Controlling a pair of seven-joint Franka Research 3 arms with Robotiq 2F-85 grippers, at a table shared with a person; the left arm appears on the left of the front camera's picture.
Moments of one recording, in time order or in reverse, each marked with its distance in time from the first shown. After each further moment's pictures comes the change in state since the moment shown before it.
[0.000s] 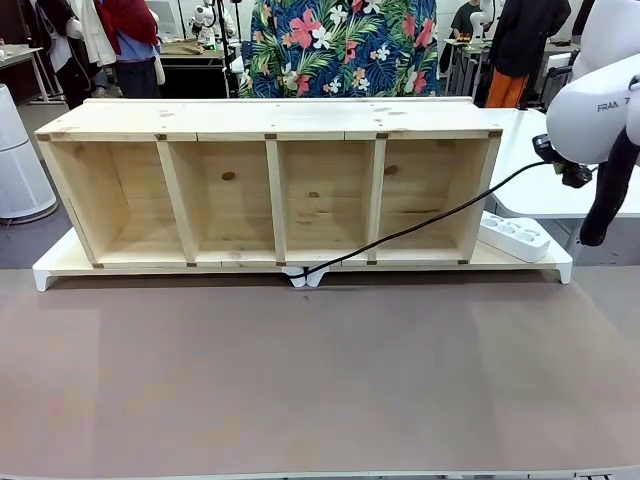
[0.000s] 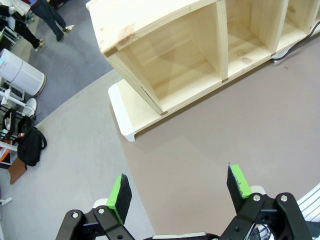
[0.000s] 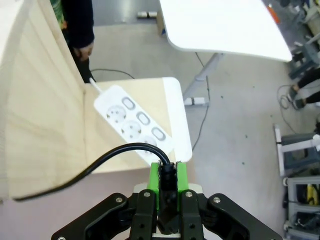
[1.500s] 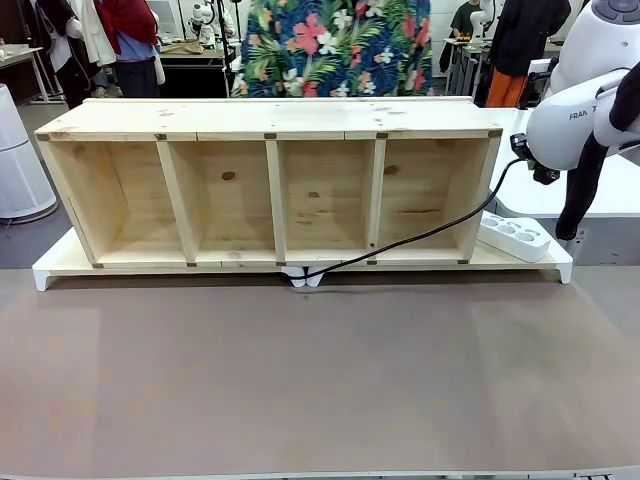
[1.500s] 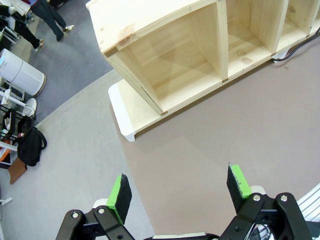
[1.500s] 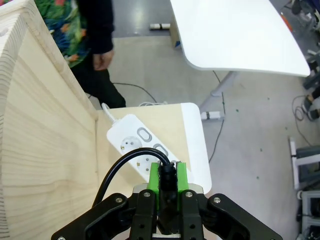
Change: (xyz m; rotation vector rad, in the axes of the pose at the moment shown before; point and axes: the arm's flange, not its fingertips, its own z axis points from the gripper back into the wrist) left arm 0.000 0.000 0.000 0.000 0.000 0.000; right arm 0.025 0.012 -0.043 0.065 -0.048 -0.025
